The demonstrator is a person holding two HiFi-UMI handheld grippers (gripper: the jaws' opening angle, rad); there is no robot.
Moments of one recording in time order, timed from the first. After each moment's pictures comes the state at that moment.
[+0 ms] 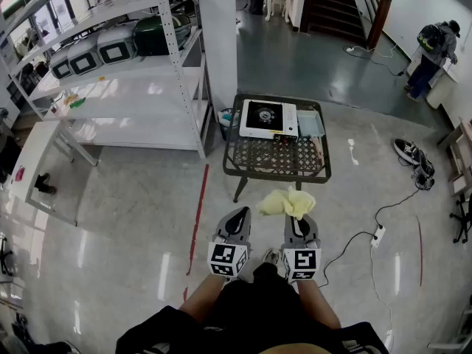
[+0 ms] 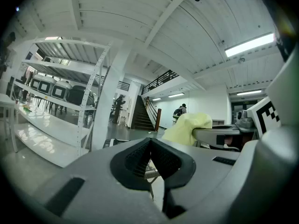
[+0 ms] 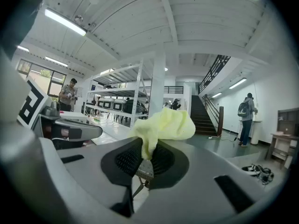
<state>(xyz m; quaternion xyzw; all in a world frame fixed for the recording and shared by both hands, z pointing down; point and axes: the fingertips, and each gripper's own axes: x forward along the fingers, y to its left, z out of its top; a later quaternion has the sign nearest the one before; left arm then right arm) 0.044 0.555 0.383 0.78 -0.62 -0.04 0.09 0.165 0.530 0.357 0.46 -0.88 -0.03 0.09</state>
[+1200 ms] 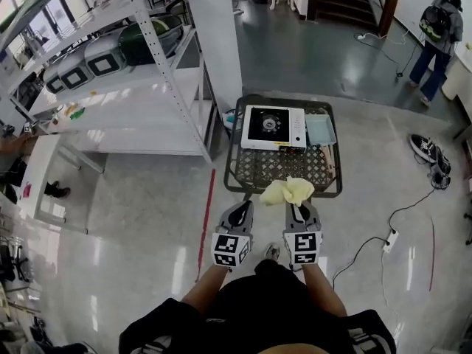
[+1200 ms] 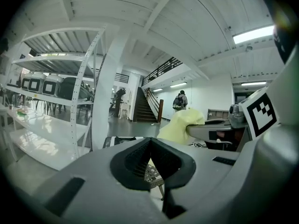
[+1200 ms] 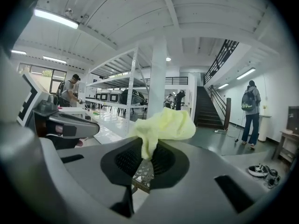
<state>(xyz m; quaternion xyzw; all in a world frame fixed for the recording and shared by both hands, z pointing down) 0.024 0.392 0.417 0.77 -0.62 0.02 0.11 0.136 0.350 0.398 0.43 -0.89 0.00 0.13</state>
